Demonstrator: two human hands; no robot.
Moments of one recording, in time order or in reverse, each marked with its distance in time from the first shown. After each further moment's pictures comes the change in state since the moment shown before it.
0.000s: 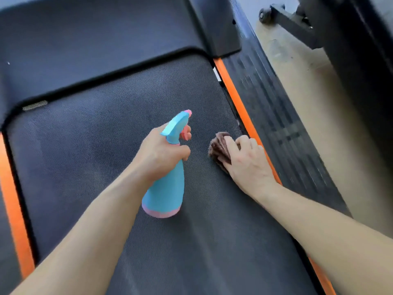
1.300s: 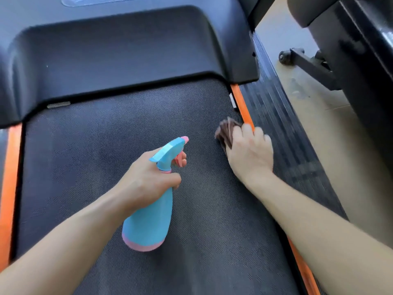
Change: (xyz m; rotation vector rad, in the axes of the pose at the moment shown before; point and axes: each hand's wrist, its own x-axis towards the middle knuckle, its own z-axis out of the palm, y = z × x) left_hand -0.023 -0.027 -0.005 0.125 0.082 0.027; right_hand 0.081 -0.004 -0.012 -0.086 -0.018 0.123
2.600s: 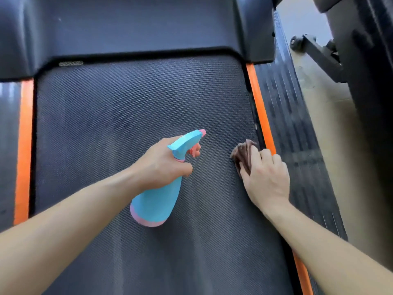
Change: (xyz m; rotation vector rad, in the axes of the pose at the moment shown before) left_hand -0.029 -0.024 0.002 0.012 -0.099 0.107; right_hand -0.110 0.027 -0.004 -0.081 -0.026 -0.068
